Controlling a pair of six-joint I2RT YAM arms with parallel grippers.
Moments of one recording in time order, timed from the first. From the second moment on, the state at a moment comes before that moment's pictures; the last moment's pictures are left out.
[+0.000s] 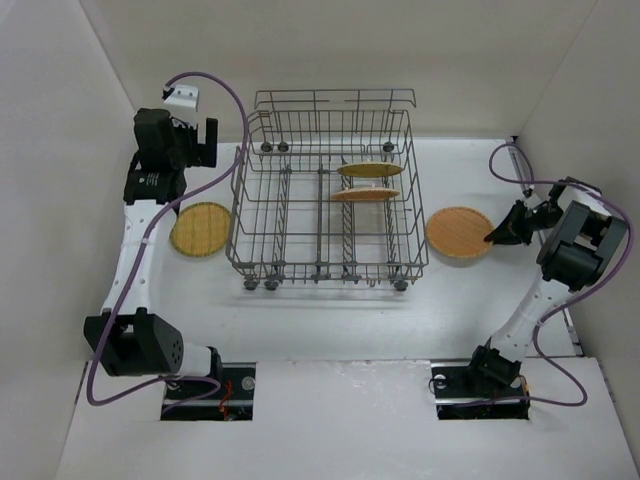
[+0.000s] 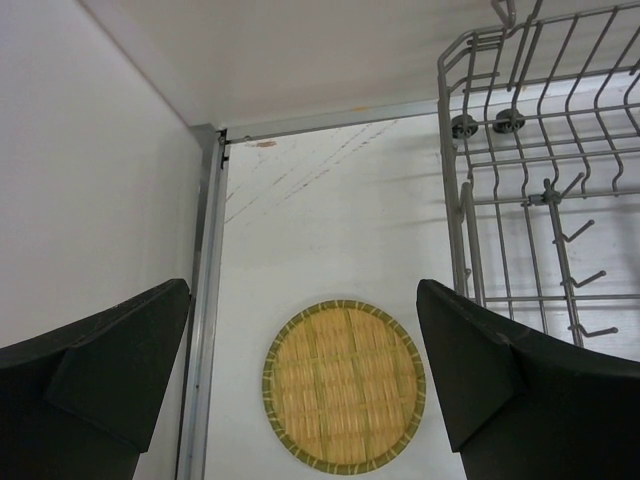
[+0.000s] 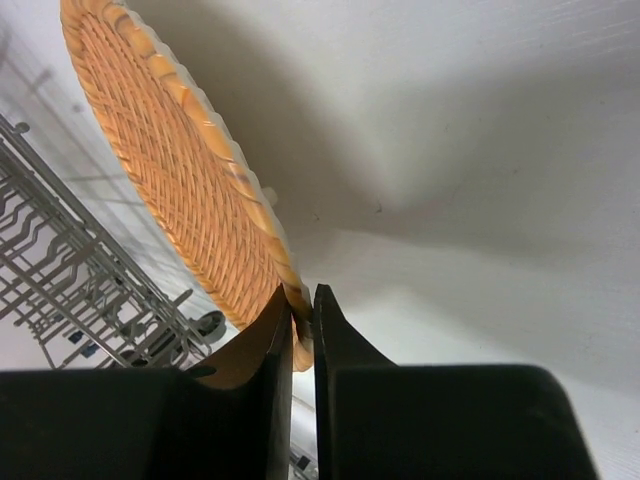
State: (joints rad) left arm 0.02 1.38 1.46 -0.39 -0.05 0.21; right arm -0.56 2.15 1.62 -1.08 -0.62 -0.04
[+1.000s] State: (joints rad) left arm -0.08 1.41 1.33 -0.39 -0.08 0.19; right arm -0.20 1.24 1.60 -0.78 -0.32 -0.31
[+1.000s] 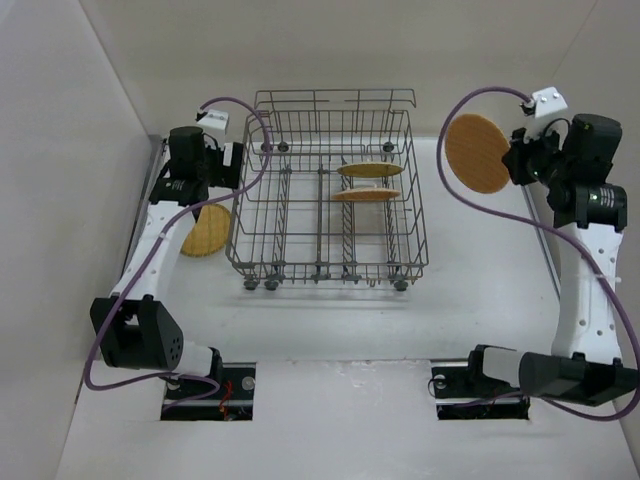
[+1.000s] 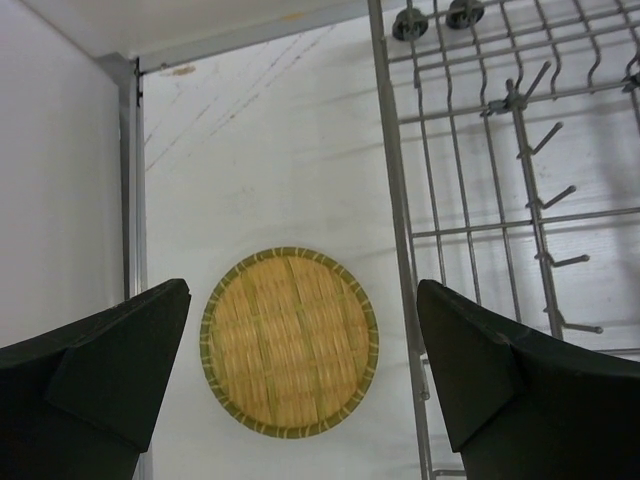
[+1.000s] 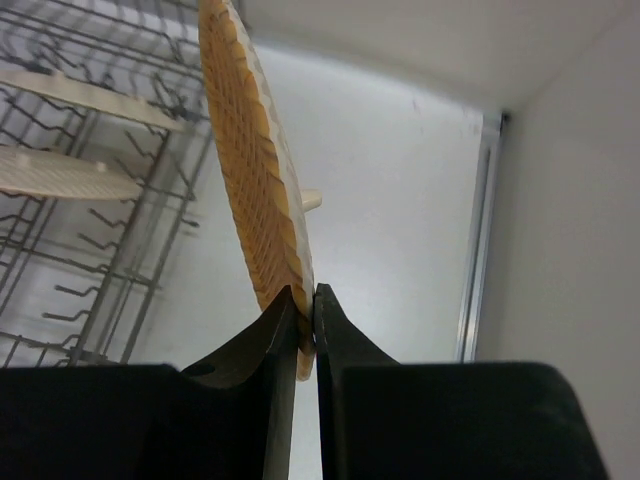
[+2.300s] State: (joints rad) left arm 0.15 1.36 1.28 -0.62 -0.01 -0.03; right arm 0.60 1.00 1.14 -0.49 -0.19 -1.04
